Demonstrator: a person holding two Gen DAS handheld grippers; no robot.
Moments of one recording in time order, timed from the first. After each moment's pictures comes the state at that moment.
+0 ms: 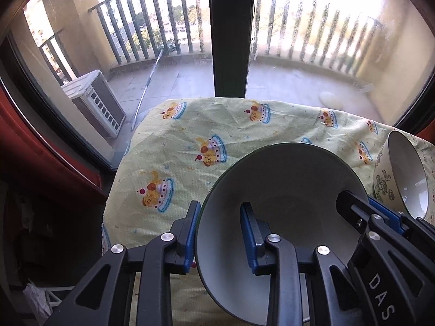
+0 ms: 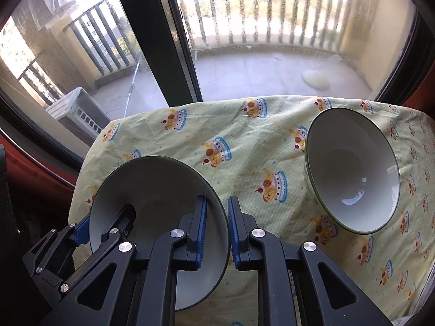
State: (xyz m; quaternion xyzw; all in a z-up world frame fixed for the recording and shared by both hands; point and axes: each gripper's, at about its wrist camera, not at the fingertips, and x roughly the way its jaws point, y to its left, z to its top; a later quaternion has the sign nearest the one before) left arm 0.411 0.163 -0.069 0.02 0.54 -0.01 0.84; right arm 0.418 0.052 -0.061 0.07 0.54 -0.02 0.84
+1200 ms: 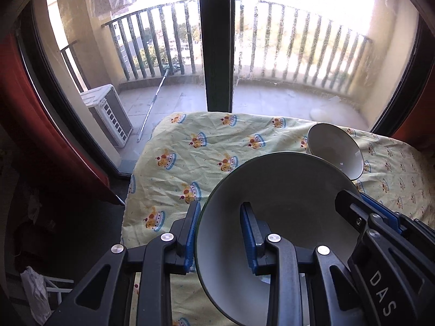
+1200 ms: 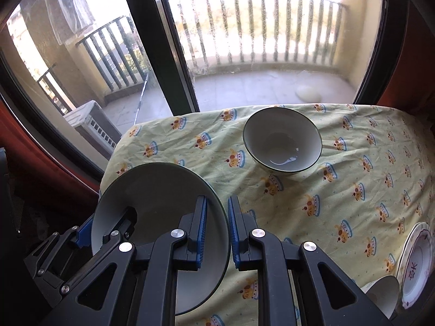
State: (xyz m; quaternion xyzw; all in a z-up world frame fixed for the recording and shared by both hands) left arm 0.290 0.126 0.020 0.01 0.48 0.00 0.88; right arm 0.294 0.014 0.030 0.08 0.49 -0.01 0.87
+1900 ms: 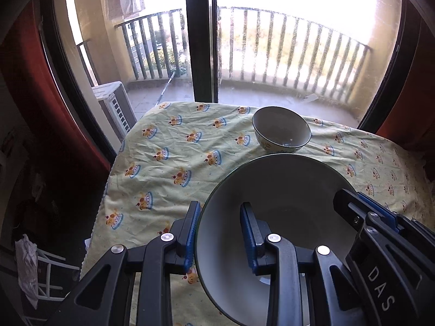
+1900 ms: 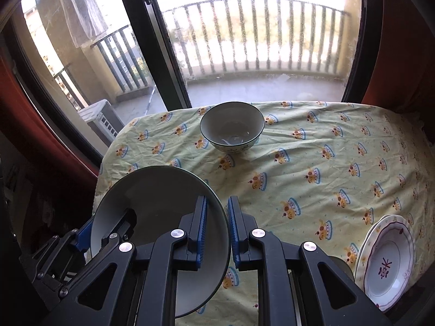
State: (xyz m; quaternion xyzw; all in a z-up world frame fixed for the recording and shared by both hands) left arm 0.192 0.038 0.038 -0.01 0.46 0.03 0.89; right arm 0.196 -0.083 0.057 0.07 0.47 0.03 0.88
